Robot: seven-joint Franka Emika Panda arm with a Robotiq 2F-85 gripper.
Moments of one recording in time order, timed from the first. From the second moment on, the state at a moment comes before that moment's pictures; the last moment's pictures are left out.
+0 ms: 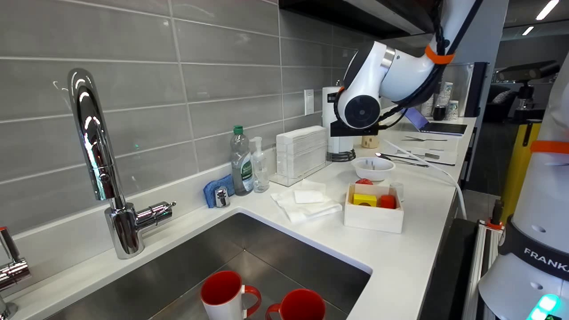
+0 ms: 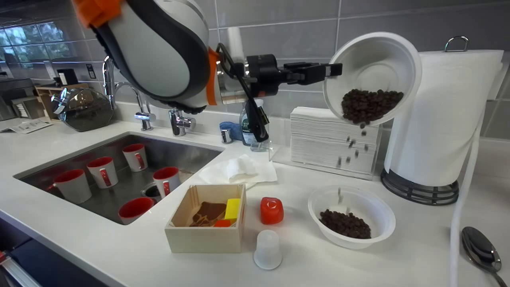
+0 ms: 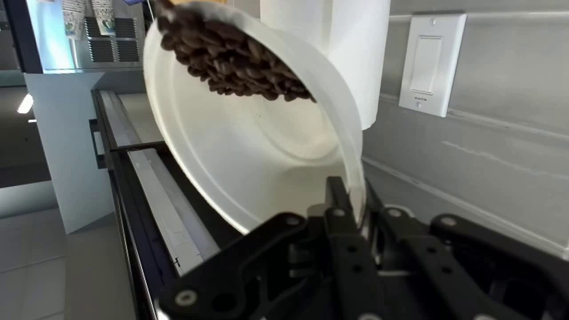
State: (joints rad) arm -0.10 -0.11 -0.13 -2.67 -2.34 1.93 2.71
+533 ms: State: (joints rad) arm -0.10 -0.11 -0.12 -2.67 -2.37 1.89 2.71
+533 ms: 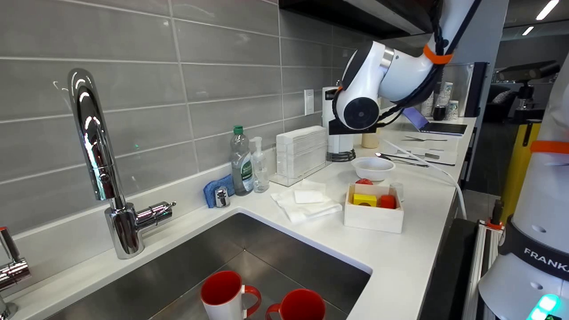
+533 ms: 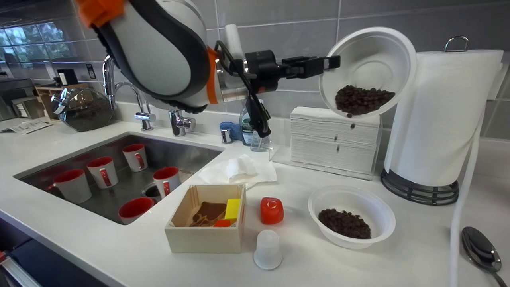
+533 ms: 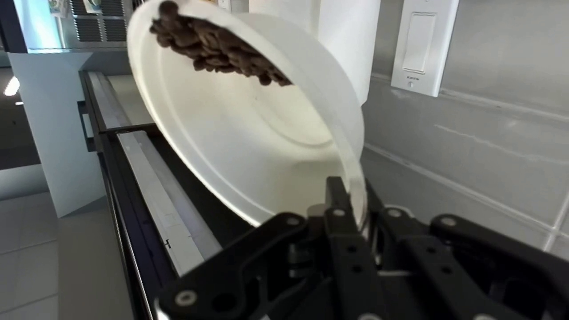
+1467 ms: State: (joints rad) arm -0.10 -0.08 -0.16 -2.68 -2.31 2.01 2.71
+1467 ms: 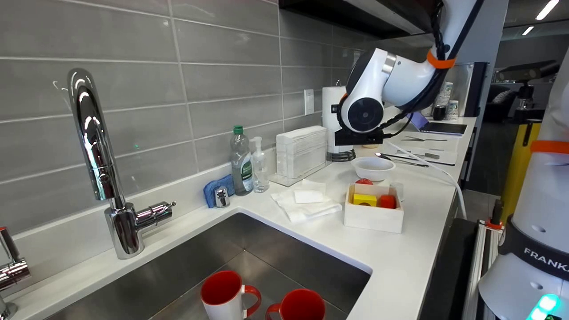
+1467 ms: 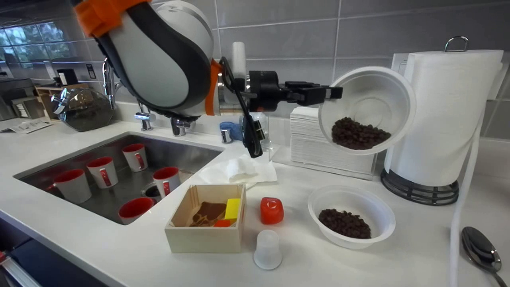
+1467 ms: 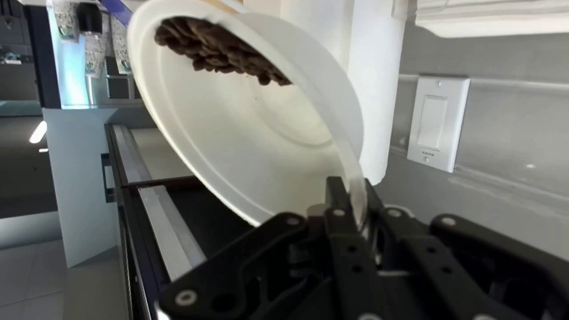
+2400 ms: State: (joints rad) arm -0.12 -0.04 -0.17 -2.56 -2.00 2.42 2.56
